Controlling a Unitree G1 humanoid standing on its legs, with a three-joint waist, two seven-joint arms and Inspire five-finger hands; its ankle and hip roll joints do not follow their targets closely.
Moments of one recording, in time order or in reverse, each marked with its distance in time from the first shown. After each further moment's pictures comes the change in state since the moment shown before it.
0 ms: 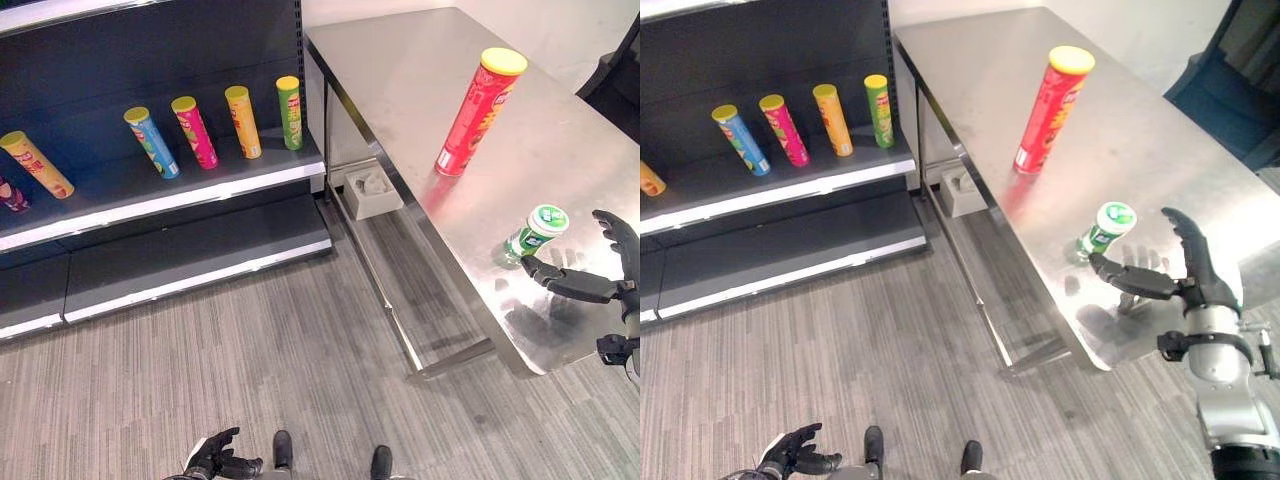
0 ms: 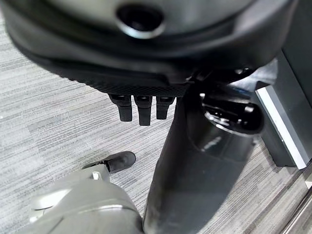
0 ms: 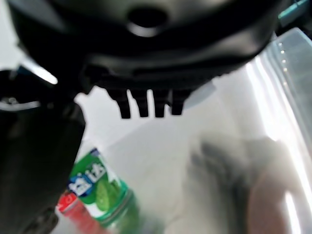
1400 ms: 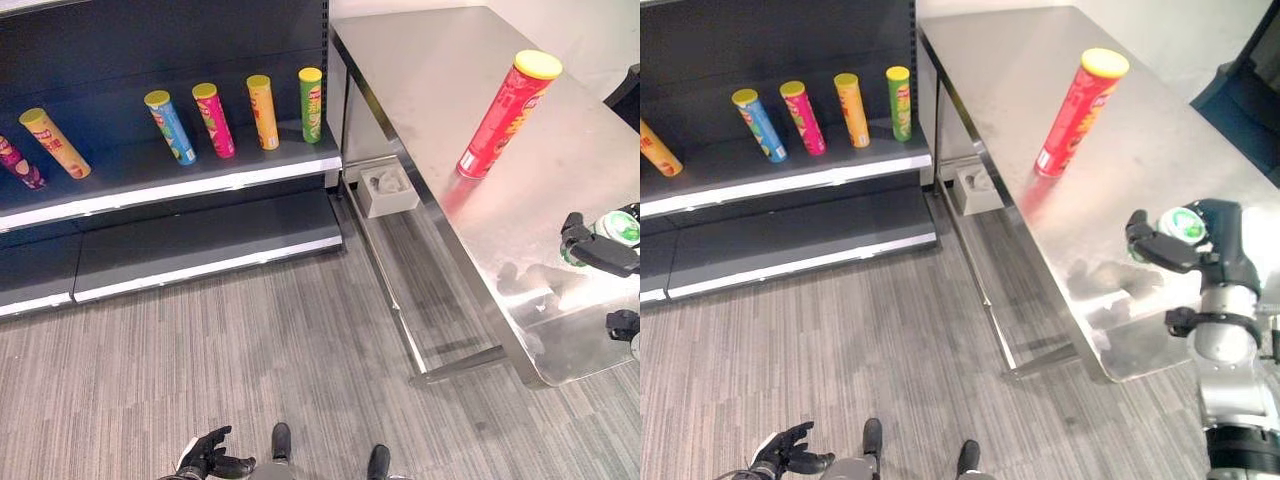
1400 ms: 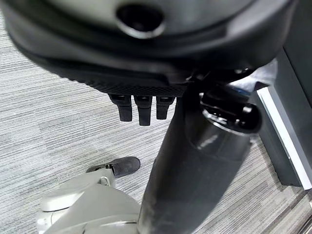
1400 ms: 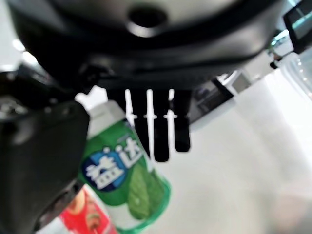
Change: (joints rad) left arm 0.009 0.008 0.047 -0.009 -0.002 0.004 0.004; right arm -0.091 0.006 -0.077 -0.019 0.024 0.022 -0.065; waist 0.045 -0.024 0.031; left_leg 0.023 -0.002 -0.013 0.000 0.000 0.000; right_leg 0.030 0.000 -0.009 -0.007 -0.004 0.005
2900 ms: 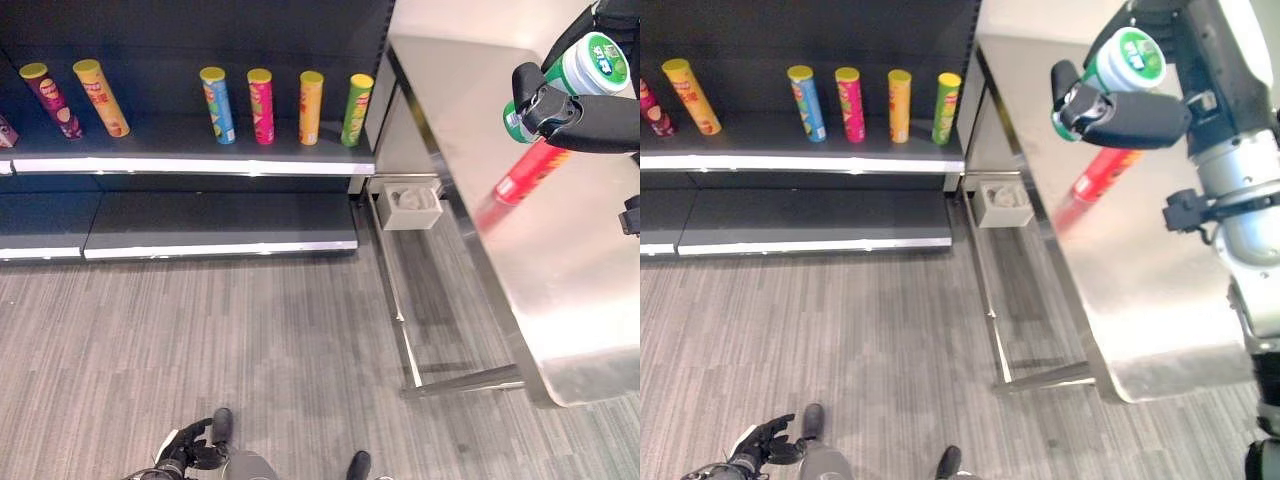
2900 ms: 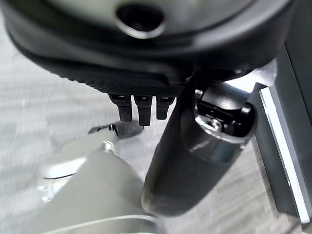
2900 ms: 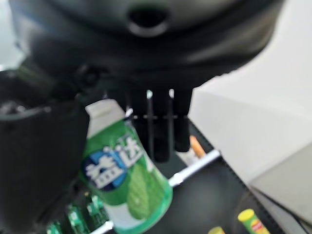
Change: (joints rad) left arm -0.045 0.088 0.014 0.013 -0.019 -0.012 -0.023; right arm -0.319 -0.308 0.187 -0.286 0.286 -0.150 0.191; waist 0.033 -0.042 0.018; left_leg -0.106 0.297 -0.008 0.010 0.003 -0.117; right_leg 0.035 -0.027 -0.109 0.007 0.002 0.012
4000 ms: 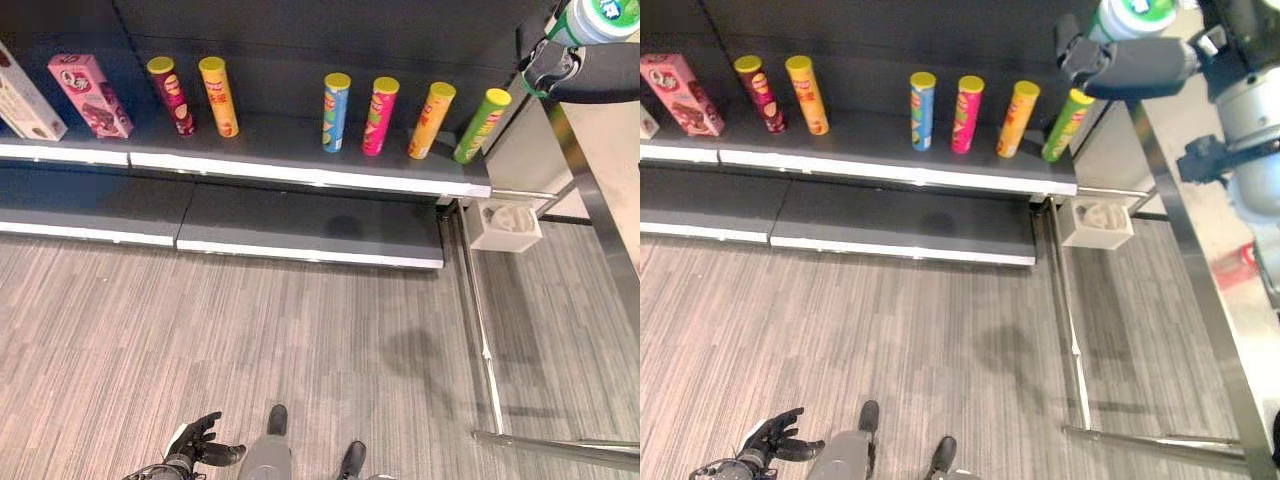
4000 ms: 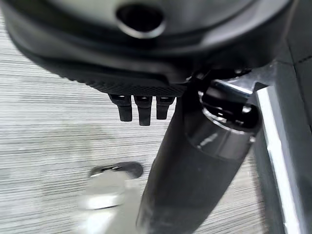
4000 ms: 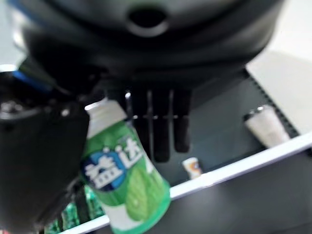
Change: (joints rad) left arm 0.002 -0.007 -0.030 -0.003 0.001 0.001 -0.006; right arm -0.313 -0.126 0.235 0.100 -0.131 0.033 -0.093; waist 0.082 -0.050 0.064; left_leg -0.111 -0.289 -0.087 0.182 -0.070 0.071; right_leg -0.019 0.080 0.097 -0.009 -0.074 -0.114
